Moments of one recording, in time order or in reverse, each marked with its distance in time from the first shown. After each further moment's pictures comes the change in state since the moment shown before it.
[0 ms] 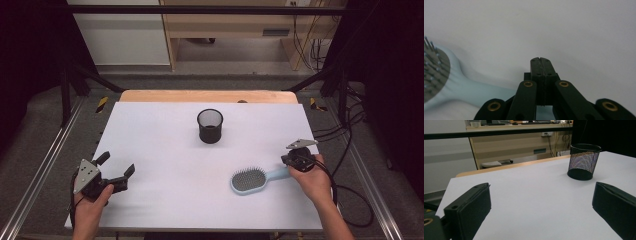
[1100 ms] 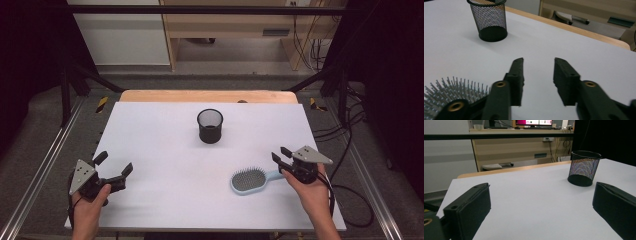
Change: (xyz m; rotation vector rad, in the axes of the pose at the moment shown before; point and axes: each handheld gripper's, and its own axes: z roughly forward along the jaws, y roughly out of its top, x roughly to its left) left arm 0.003 0.001 -0.003 -0.037 0.013 -0.041; right arm 0.032 -0.005 -0.037 -0.447 0.024 0.026
